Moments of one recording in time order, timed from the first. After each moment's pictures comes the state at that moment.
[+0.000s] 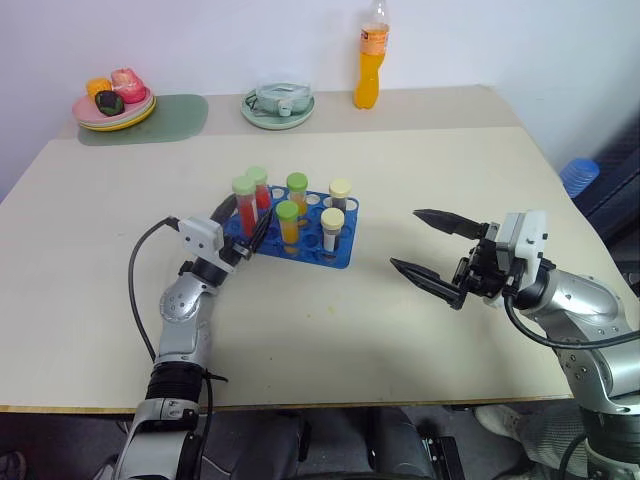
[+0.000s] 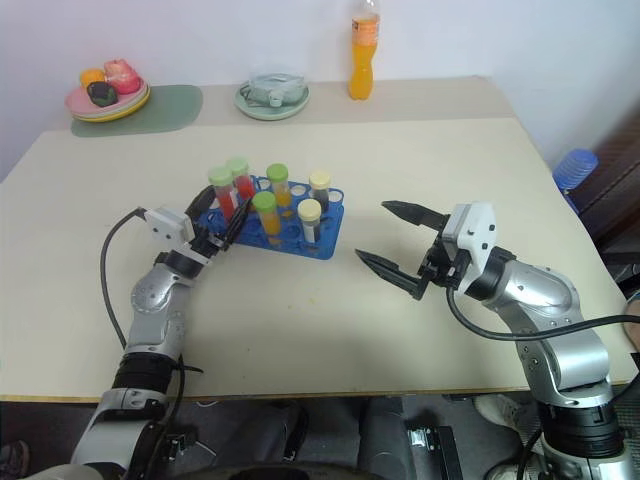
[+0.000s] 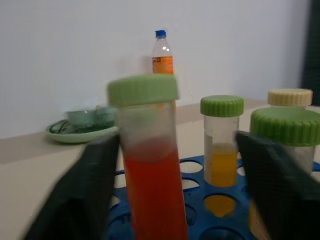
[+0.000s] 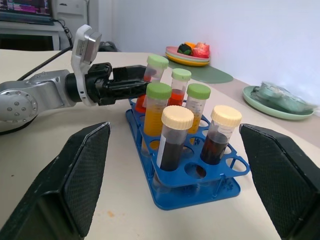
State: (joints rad) left arm -0.35 0.22 0.11 0.31 -0.27 -0.39 -0.54; right arm -0.13 -0.65 -0.17 -0.45 0.58 0.28 0.88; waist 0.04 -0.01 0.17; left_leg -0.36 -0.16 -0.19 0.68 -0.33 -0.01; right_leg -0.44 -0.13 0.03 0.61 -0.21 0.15
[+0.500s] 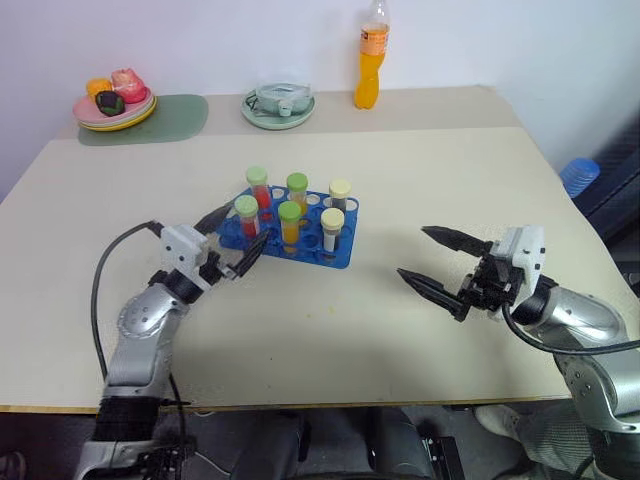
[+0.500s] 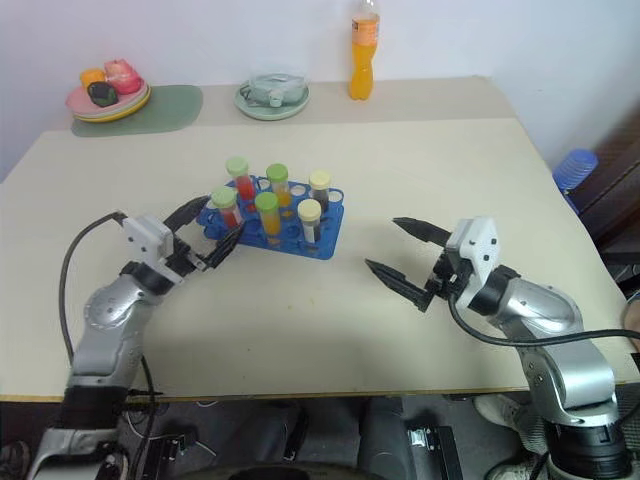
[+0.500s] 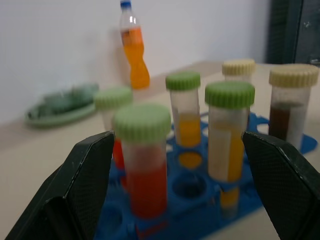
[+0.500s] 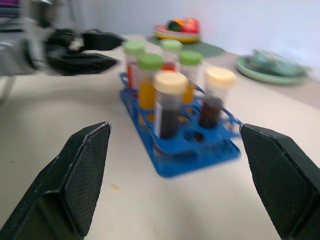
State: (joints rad) left arm -0.13 0.44 0.12 -0.09 -0.40 -0.02 -0.63; right arm 0.00 -0.64 -0.21 -0.46 0.58 0.32 0.79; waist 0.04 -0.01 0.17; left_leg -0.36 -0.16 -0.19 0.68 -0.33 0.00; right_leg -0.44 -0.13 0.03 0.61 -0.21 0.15
